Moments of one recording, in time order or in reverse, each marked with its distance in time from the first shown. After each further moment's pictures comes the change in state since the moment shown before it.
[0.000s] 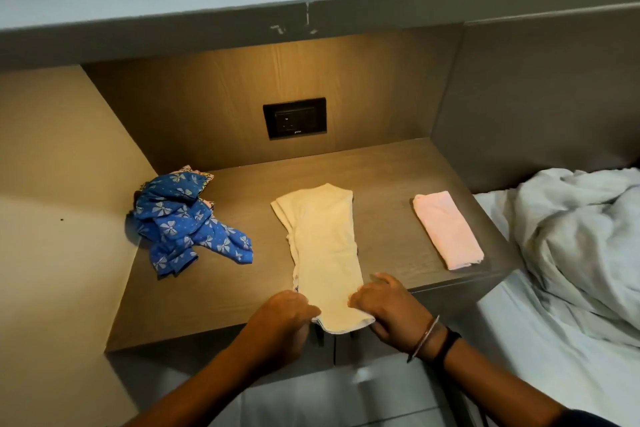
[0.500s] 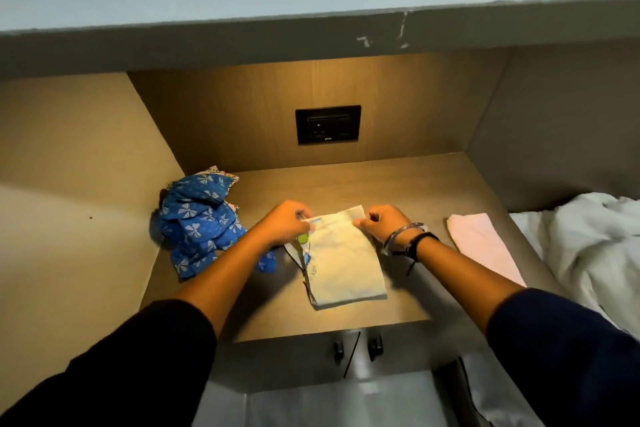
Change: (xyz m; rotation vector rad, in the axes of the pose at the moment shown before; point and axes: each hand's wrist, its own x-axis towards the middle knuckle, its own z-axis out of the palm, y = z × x) left_hand 0.120 -0.121 -0.082 -0.572 -0.004 -0.603; right_hand 0.175 0.069 -0.042 0.530 -0.025 0.636
